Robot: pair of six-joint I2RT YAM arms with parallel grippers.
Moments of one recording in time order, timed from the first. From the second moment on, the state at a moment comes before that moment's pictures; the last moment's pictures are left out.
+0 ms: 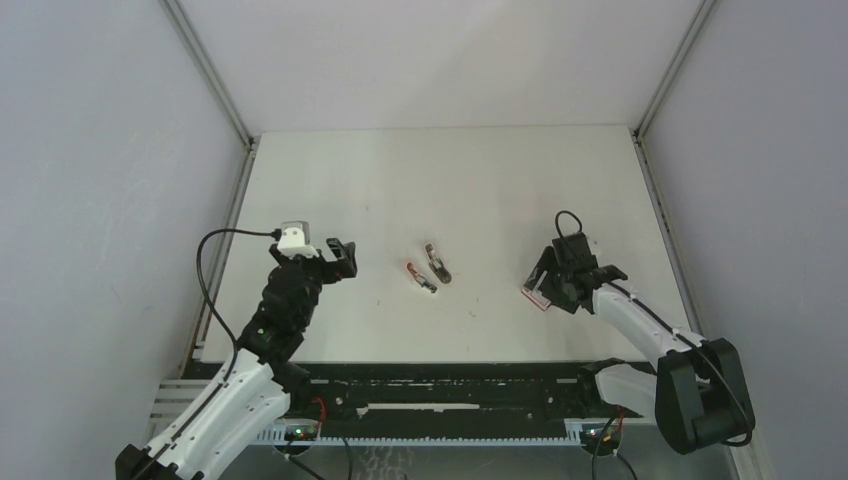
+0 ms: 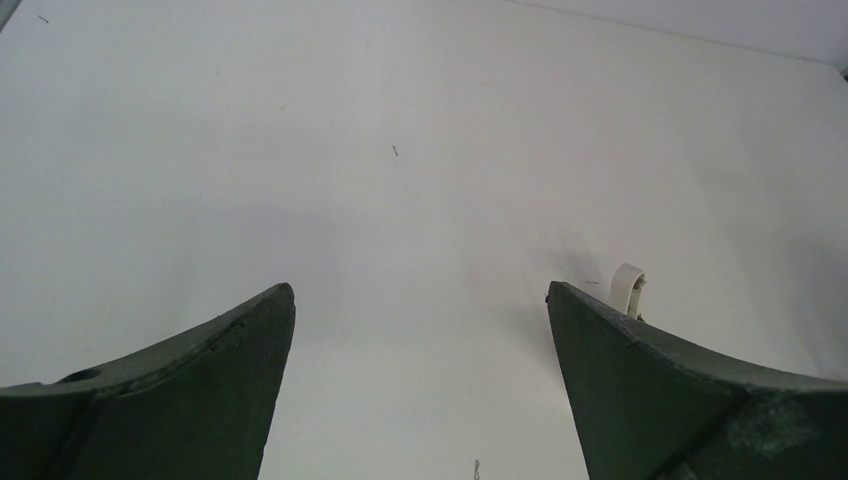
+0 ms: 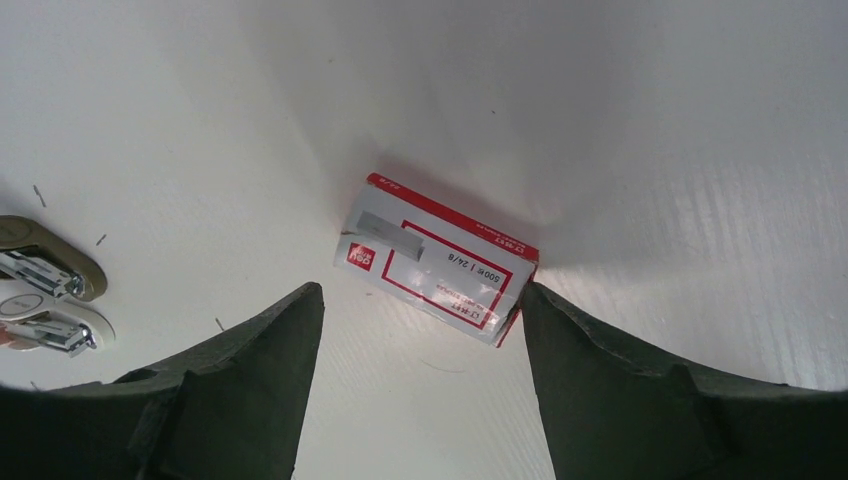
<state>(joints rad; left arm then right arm) -0.46 0.57 0.36 0.04 -0.35 -0.31 0.27 1.13 0.55 -0.51 0.07 0.79</state>
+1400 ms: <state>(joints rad) -1.12 1.55 0.82 0.26 -0.23 -0.41 0.16 0.97 0.58 -0.28 -0.13 0.49</state>
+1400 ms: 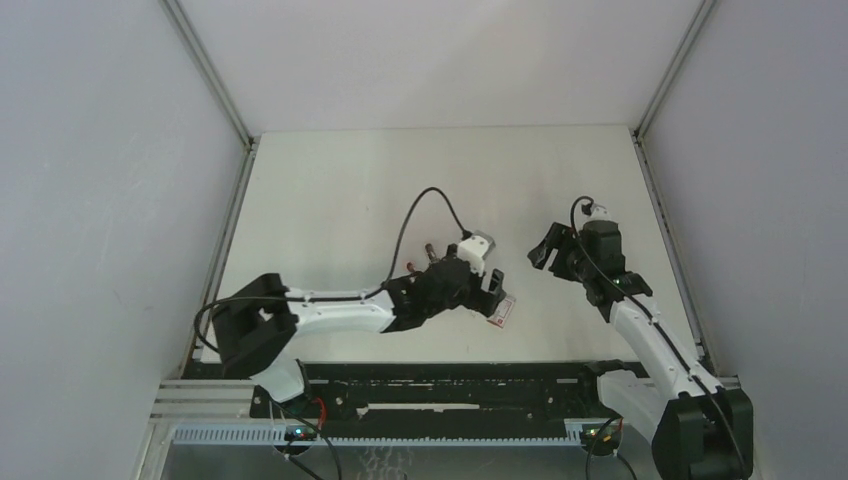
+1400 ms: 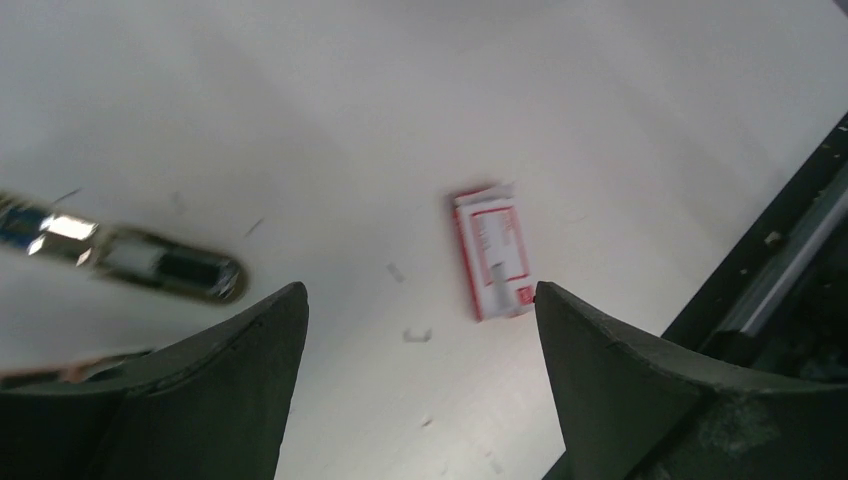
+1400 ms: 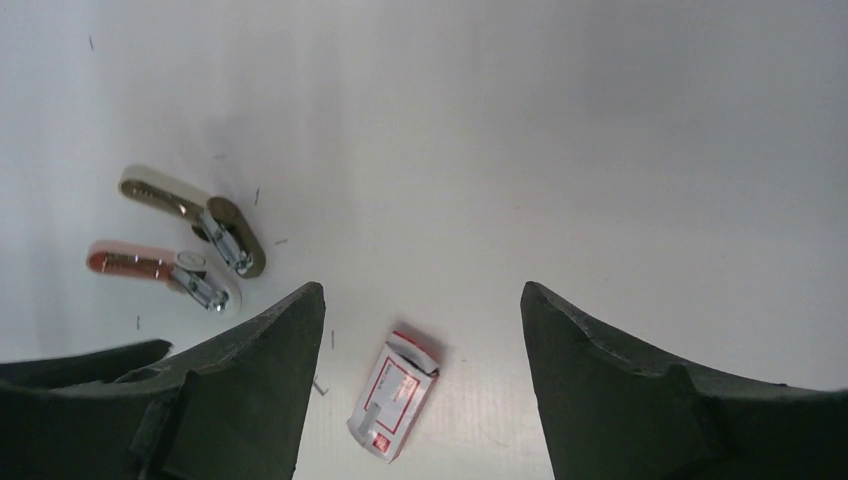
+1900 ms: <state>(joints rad) -1.18 1.92 1.21 -0.01 -0.21 -0.41 0.06 0.84 0.46 -0.31 -0.14 0.51</state>
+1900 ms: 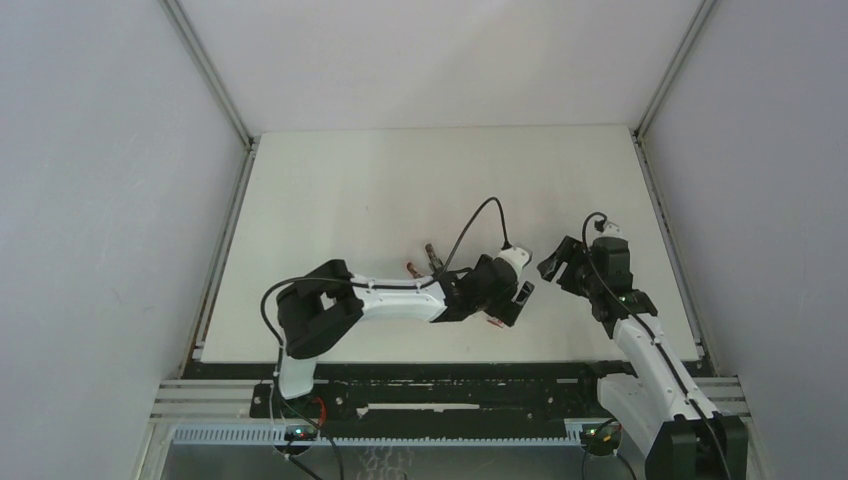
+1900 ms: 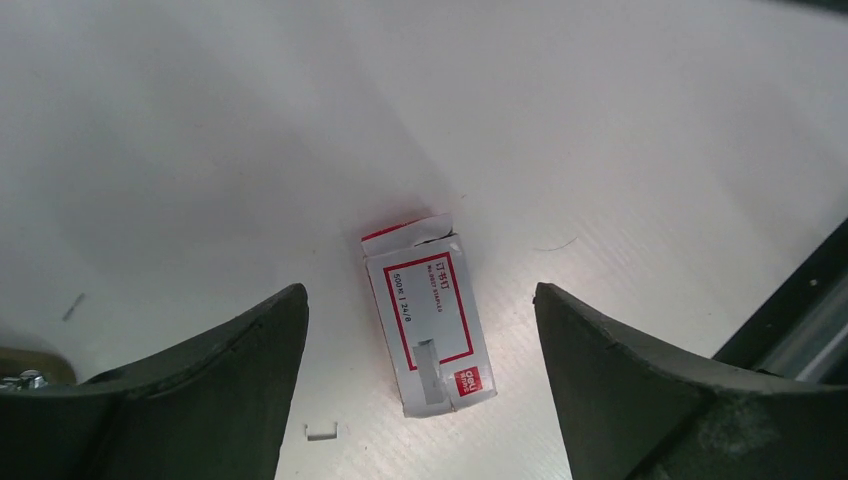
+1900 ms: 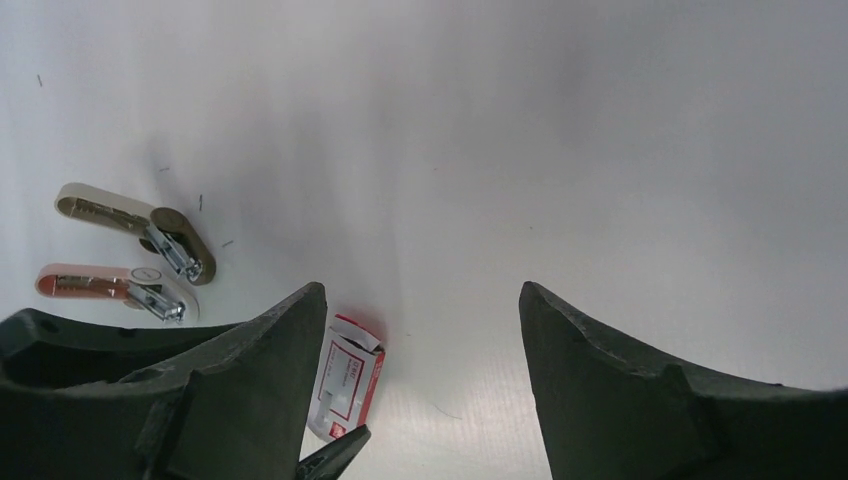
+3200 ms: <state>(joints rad) -1.20 1.72 0.85 0.07 0.01 -0.11 0.33 1.17 0.35 -0.16 -0.56 0.65</state>
